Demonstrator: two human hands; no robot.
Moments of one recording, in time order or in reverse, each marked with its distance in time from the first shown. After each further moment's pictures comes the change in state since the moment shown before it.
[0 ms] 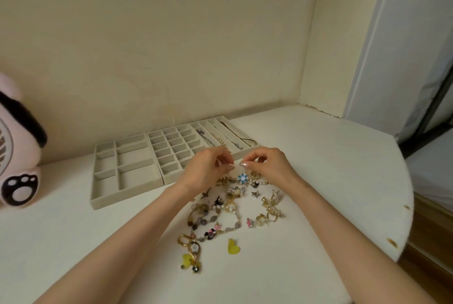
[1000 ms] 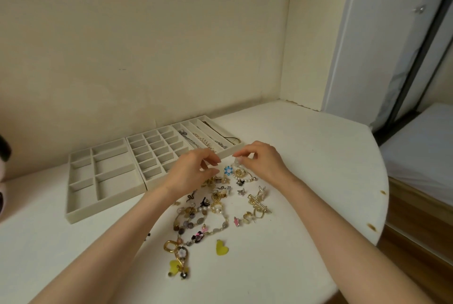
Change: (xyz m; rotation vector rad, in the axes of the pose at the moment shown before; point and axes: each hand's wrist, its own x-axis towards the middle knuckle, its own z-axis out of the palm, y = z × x) left_hand 0.000 -0.002 -0.003 -0.007 -0.092 0.030; right_hand 0.004 0.014 -0.010 -0.225 0.103 0.009
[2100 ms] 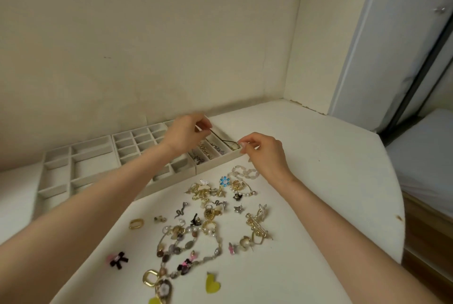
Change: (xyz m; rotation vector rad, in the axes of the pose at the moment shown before) left_hand 0.106 -0.043 -0.008 -0.043 0.136 -0.041; right_hand 0.041 0.007 0.001 0.078 0.171 0.075
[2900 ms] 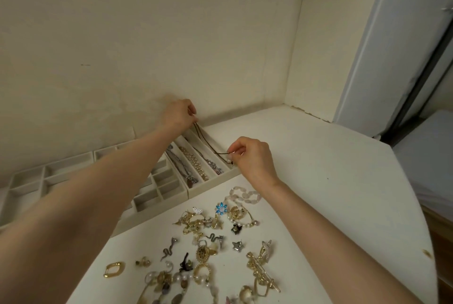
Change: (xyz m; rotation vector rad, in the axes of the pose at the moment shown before) left_hand 0.118 -0.058 0.016 0.112 0.089 -0.254; right_hand 0.044 -0.003 0.025 -0.104 -0.006 -0.028
